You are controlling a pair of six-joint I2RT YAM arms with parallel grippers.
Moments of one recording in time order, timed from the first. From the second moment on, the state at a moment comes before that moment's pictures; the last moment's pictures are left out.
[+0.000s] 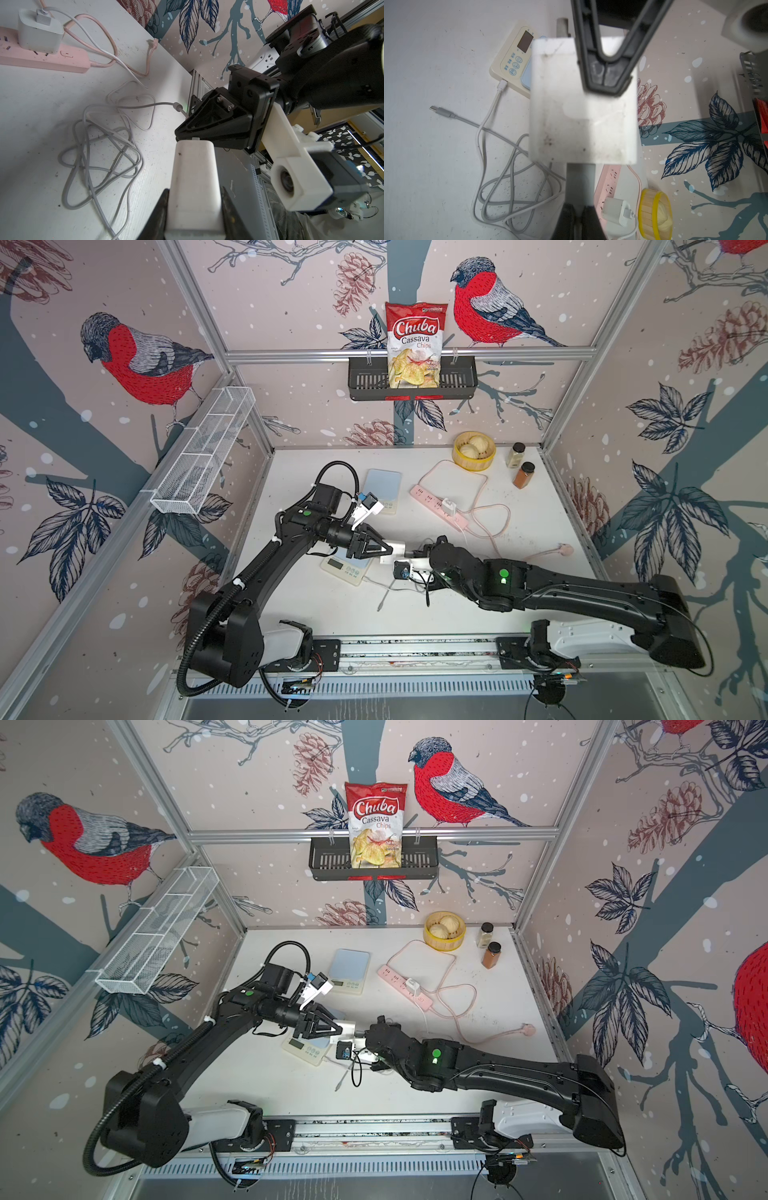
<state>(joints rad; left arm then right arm) -0.30 1.29 0.96 -0.82 1.28 0.36 1.31 1.20 0.91 -0.37 0.40 -0.68</state>
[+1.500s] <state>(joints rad) -0.28 1.11 0.93 -0.49 1.32 0.29 0.91 1.10 0.70 0.33 -0.63 0.03</state>
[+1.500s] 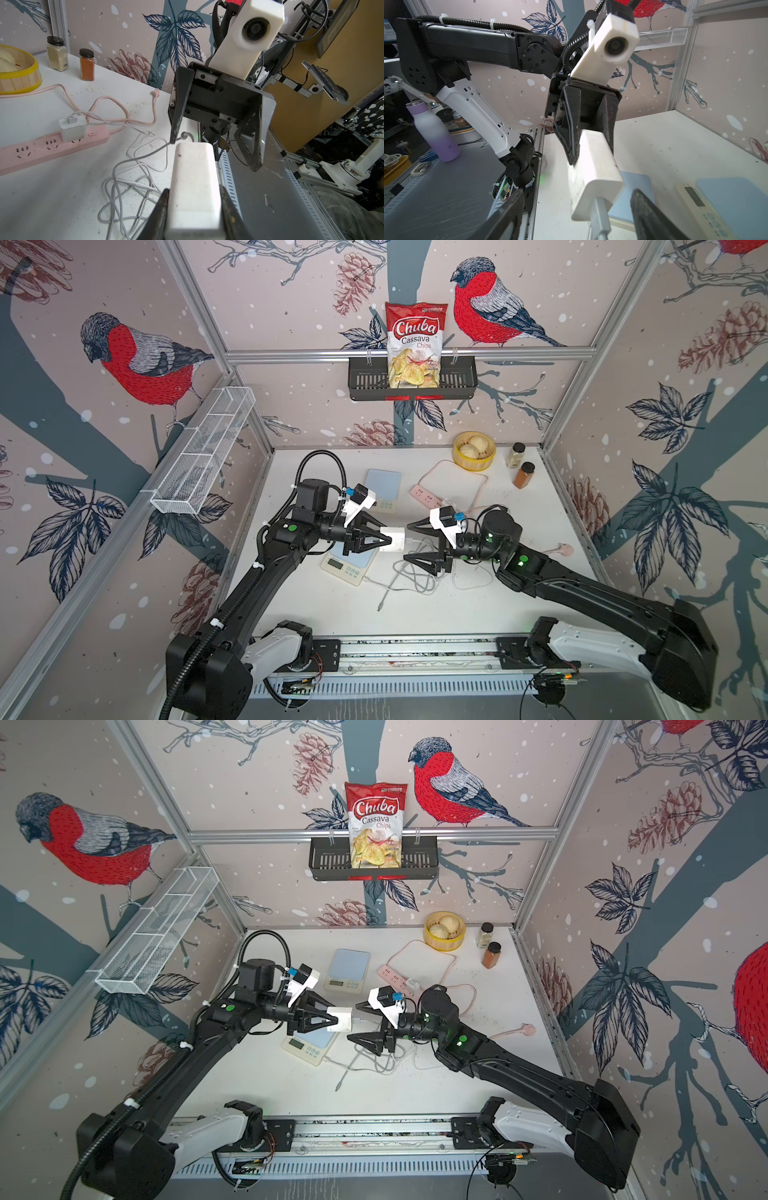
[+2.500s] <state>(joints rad) -0.27 0.95 0.89 -0.45 1.04 0.25 0.88 1.30 0.84 0.32 -0.66 0.15</state>
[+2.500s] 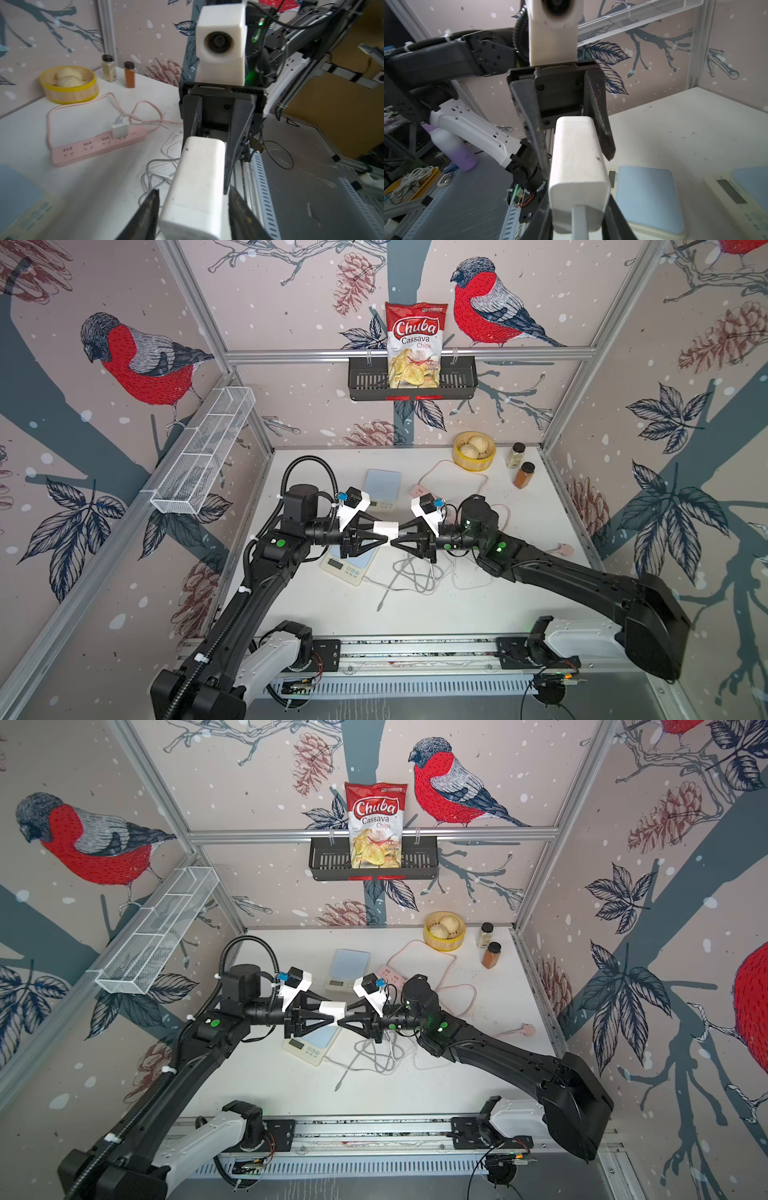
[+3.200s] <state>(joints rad) -0.29 1.27 1.00 -0.29 0.36 -0.05 0.60 1.81 1.80 -0.81 -0.05 -0.18</state>
